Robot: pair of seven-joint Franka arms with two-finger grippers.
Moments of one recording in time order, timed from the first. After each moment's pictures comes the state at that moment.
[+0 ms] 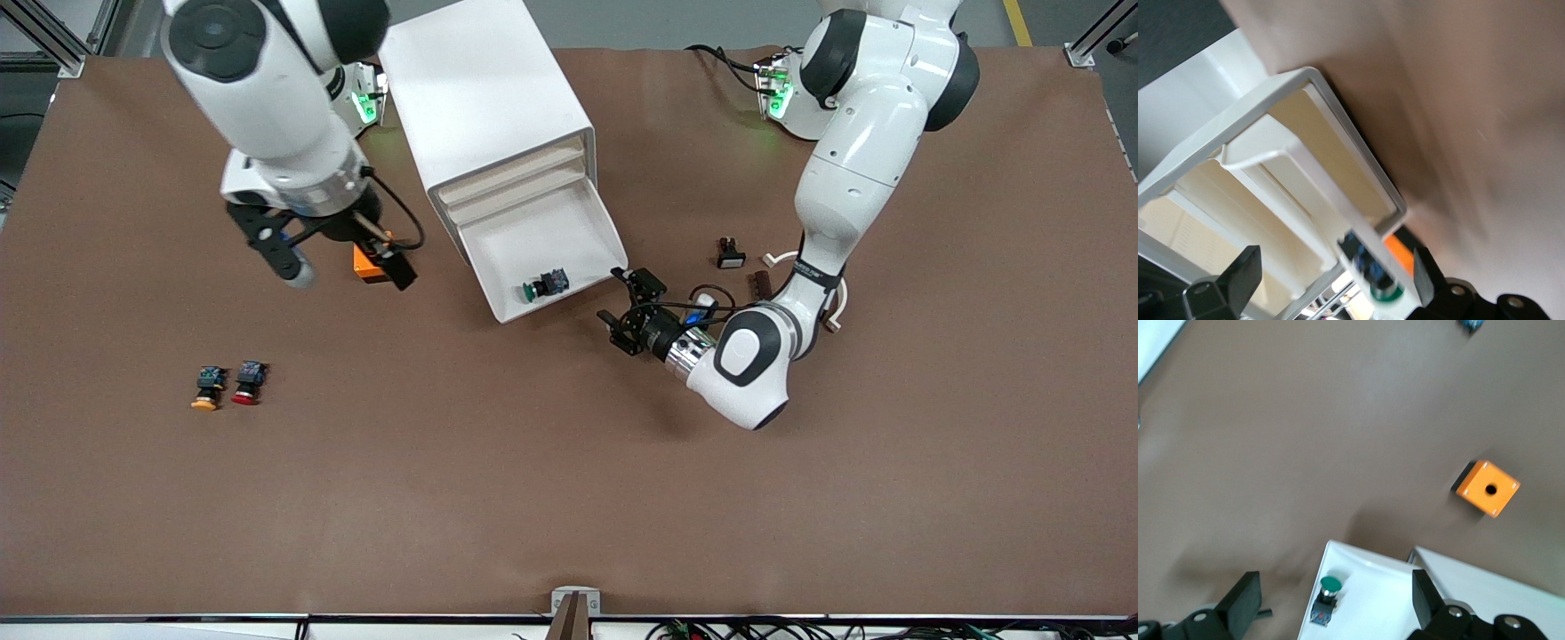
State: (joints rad) left arm -0.30 0.99 -0.13 -1.28 -1.01 1.53 -1.66; right arm 0.56 0.18 -0.03 -1.54 0.01 1.76 1.39
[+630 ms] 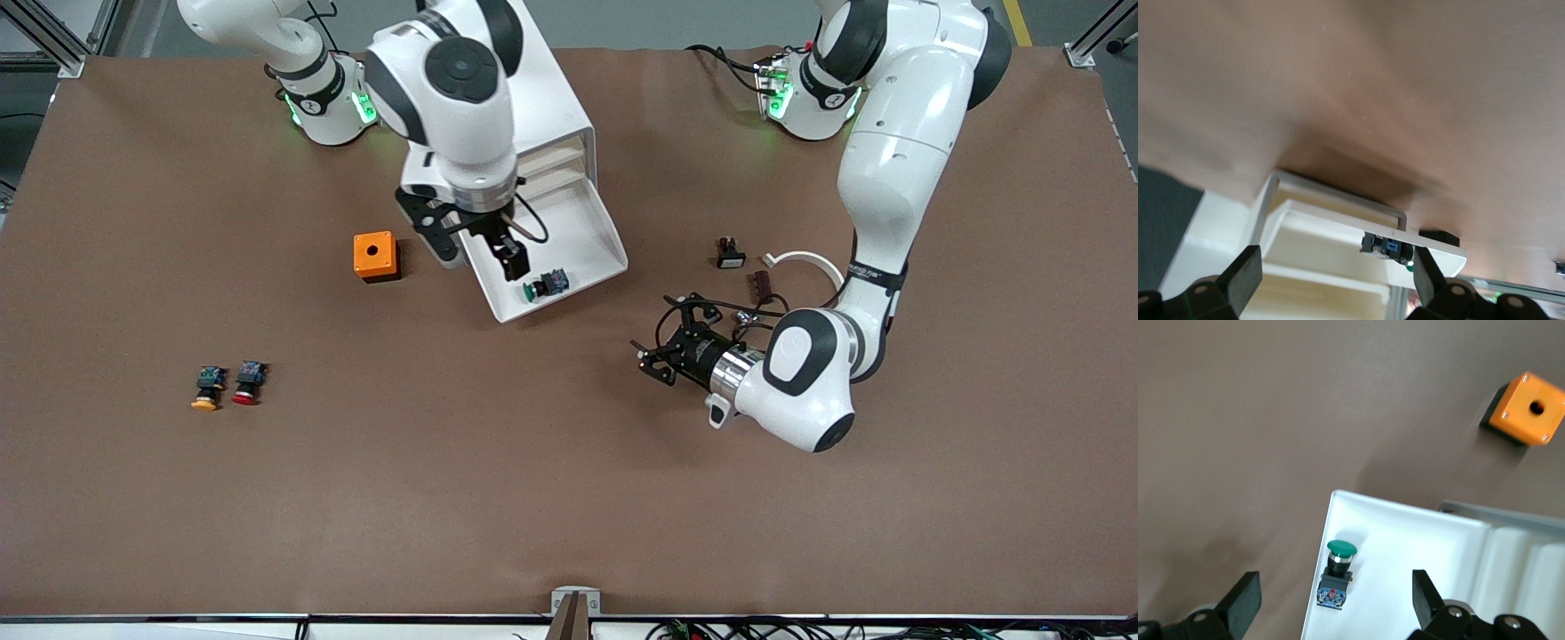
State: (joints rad) left arm -0.28 0.88 -0.09 -1.22 -0.74 1.55 -1.09; right arm 0.79 0.30 -0.03 -1.68 -0.10 1.97 1.75
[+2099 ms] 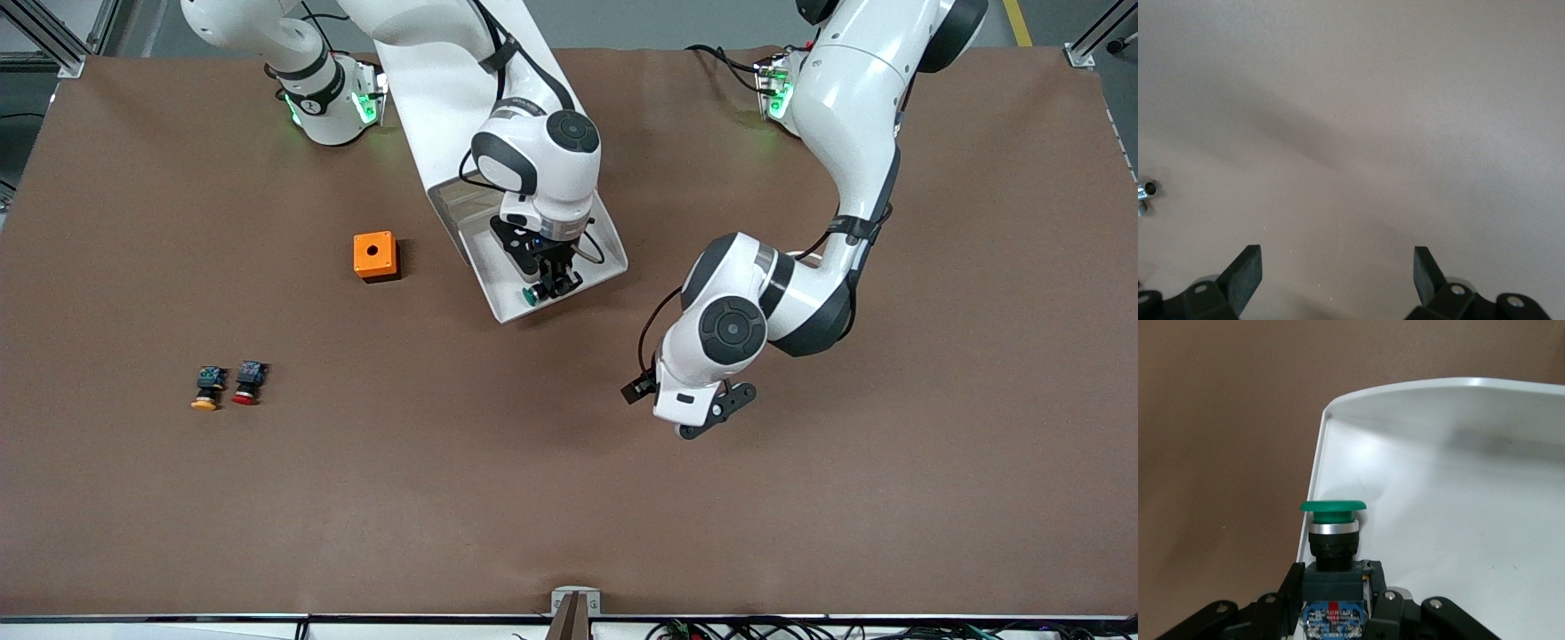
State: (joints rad) left arm -0.47 0.77 -0.10 -1.23 -0.06 1.96 -1.05; right arm 0.91 0.53 -0.03 -1.76 -0.29 2.28 2.08
